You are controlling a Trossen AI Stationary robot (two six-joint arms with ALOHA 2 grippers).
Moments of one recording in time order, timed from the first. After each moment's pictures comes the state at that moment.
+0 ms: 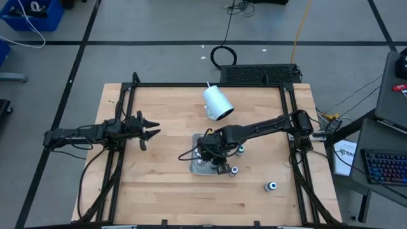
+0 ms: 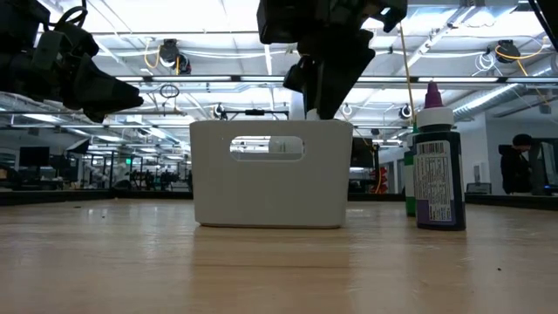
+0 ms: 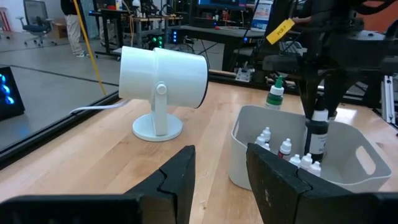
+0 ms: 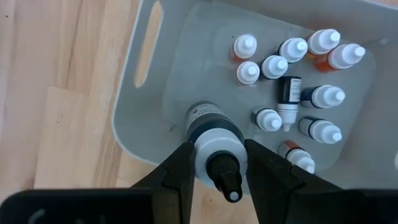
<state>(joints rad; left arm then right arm) 0.05 0.10 0.04 -0.03 -0.16 -0.11 0.15 1.98 1.67 -1.00 -0.13 -0.07</state>
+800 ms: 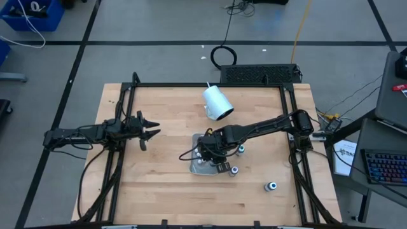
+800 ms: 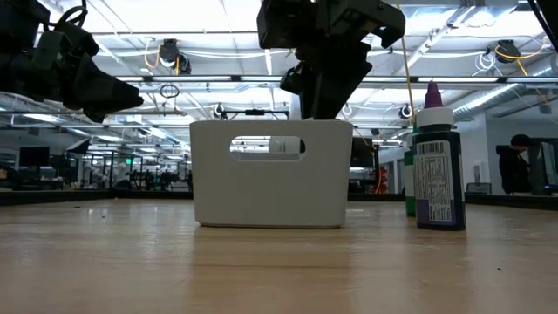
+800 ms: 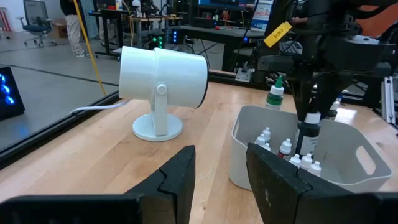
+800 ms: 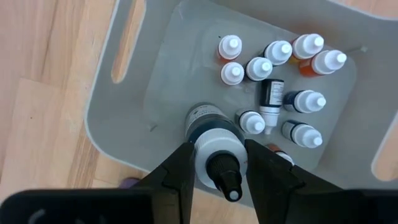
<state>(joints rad) 0.05 0.10 0.04 -0.03 -0.16 -0.11 0.14 1.98 1.64 -0.97 -0.08 -0.13</state>
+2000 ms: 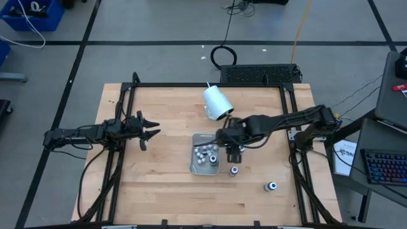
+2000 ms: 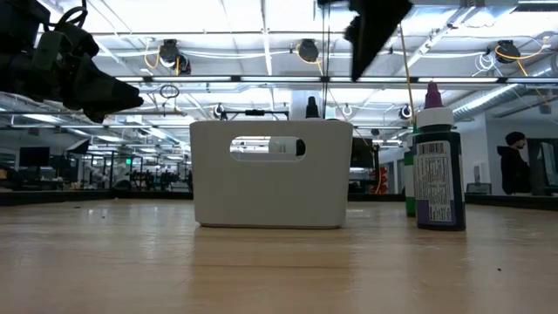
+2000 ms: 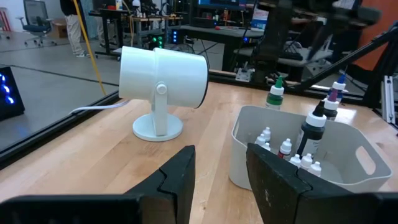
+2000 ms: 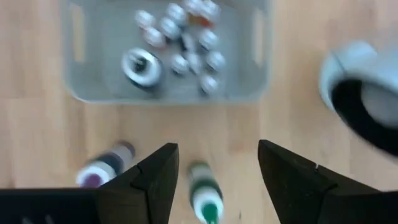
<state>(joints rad) 0.05 0.10 0.04 -0.03 -0.16 -0.11 0.16 1.71 1.59 -1.16 0.15 0.19</state>
